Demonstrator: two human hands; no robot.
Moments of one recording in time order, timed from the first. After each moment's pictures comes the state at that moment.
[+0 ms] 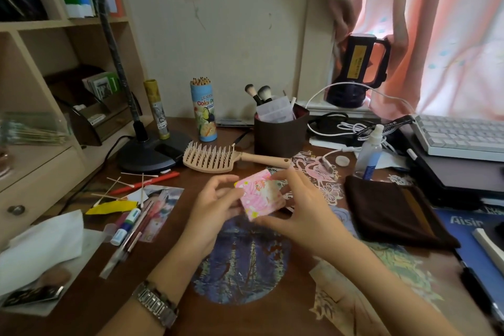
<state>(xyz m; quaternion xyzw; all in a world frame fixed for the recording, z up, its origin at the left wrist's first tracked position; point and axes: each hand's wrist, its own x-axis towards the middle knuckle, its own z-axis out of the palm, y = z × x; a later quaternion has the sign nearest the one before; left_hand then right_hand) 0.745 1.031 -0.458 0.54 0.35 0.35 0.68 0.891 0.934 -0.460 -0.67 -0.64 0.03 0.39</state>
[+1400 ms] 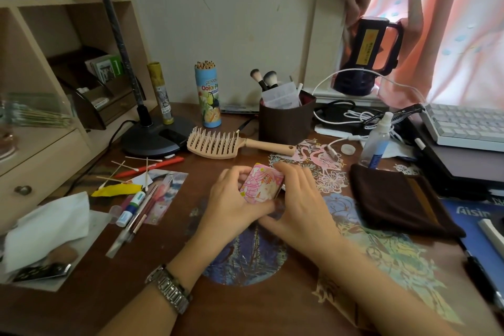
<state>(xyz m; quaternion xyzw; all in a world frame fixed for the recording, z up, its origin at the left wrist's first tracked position) 0.749 1.018 -0.469 0.77 0.39 0.32 0.38 0.870 0.934 -0.476 -0.66 -0.65 -0.12 0.37</state>
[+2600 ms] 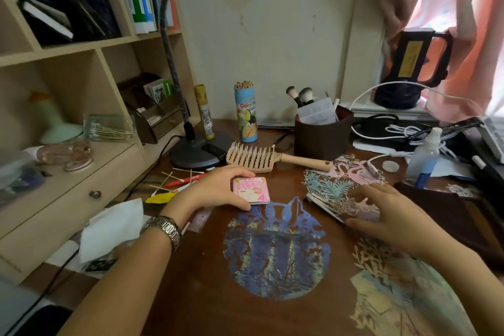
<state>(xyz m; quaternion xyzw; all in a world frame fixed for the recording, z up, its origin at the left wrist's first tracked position) 0.695 1.125 -0.443 0.90 0.36 0.05 0.26 0.961 0.907 -0.458 -0.77 -0.62 0.04 0.17</state>
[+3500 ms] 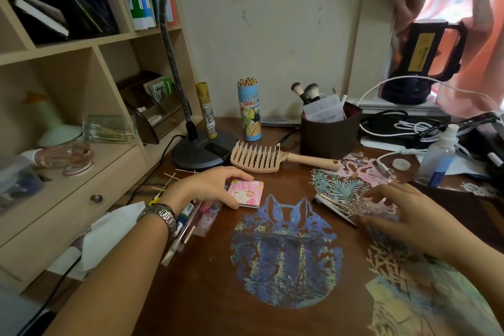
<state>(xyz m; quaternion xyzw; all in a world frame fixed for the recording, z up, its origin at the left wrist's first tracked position) 0.687 1.155 -0.439 0.89 0.35 -0.05 0.30 0.968 0.906 -0.456 -0.77 -0.61 0.06 0.17</state>
